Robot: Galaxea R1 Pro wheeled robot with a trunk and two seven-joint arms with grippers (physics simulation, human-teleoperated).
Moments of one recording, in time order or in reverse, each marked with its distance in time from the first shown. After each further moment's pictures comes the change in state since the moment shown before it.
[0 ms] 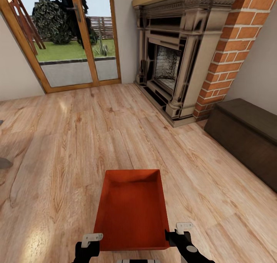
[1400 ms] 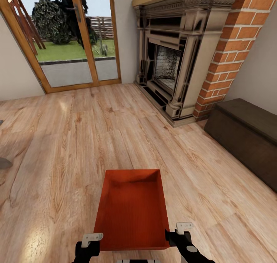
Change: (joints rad) left arm 0.000 -0.001 -0.001 -0.003 0.002 0.000 0.001; right arm 0.000 -0.001 -0.003 0.000 0.000 0.000 0.001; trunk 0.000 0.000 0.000
